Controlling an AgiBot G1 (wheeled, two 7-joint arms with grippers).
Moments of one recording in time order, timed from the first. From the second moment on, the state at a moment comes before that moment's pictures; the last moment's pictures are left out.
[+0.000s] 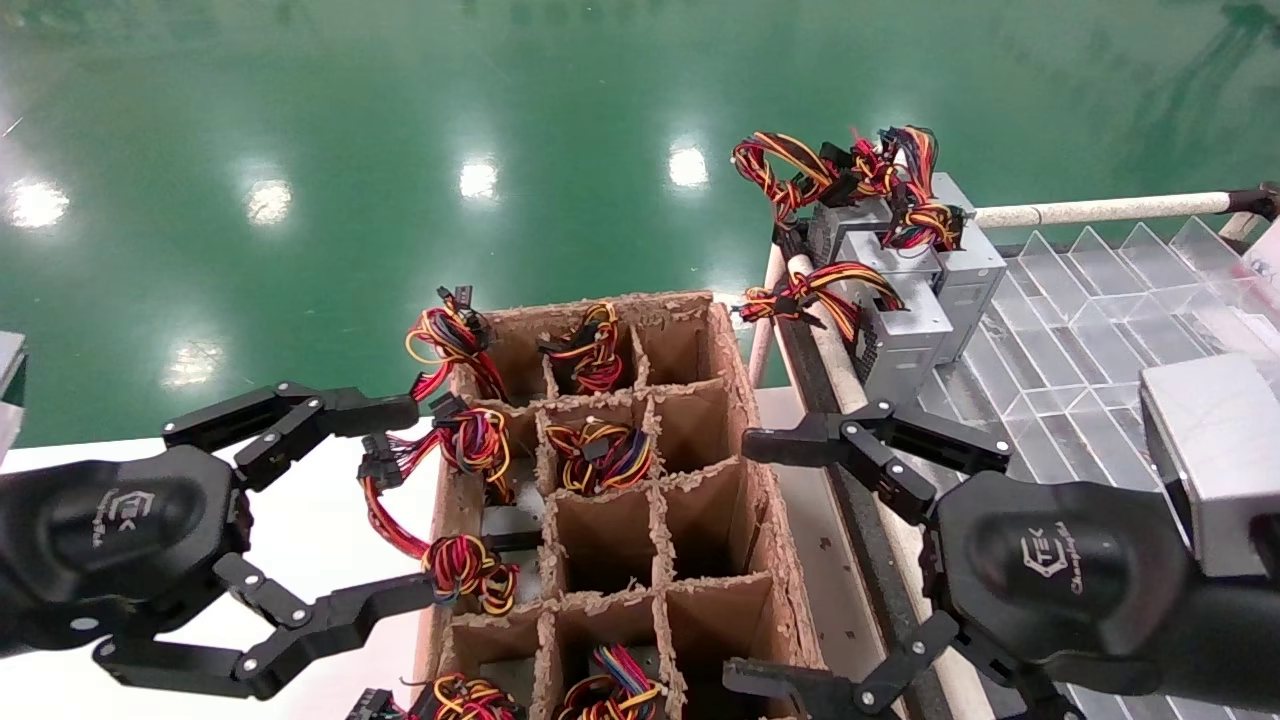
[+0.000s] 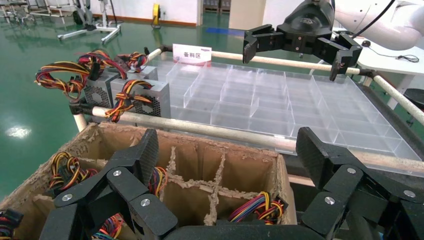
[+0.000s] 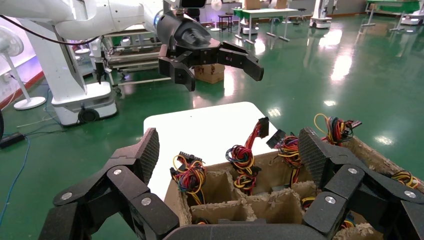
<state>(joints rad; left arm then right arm) -1.08 0.53 0.43 -1.21 0.60 1.39 -0.10 1.08 -0.61 -0.28 1.28 -0.73 -1.50 0.18</state>
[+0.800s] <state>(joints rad) -1.08 0.53 0.43 -1.21 0.60 1.39 -0.10 1.08 -0.61 -0.28 1.28 -0.73 -1.50 0.18</state>
